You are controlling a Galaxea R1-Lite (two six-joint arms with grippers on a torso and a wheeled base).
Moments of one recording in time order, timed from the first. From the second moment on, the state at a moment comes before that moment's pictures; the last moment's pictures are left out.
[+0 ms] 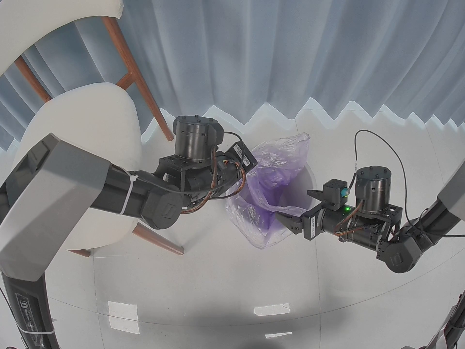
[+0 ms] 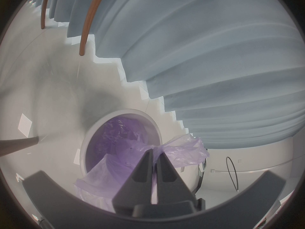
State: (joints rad) left arm -0.60 2.17 -1.41 -0.54 -0.04 -0.91; right arm 0.52 1.95 -0.71 -0.91 0.10 -0.06
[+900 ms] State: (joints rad) left arm -0.61 2.14 -1.39 -0.55 0.02 -0.91; right arm 0.56 1.98 -0.70 -0.95 0.03 0.07
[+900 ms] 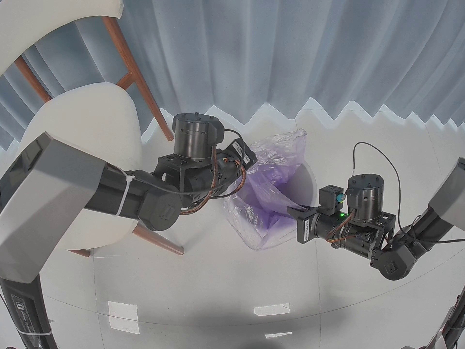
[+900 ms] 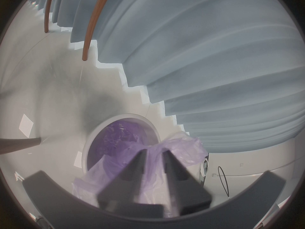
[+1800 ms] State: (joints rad) left arm -0.56 2.07 -1.11 -0.78 -0.07 -0.71; right arm 0.43 1.94 -0.70 -0.95 0.05 0.10
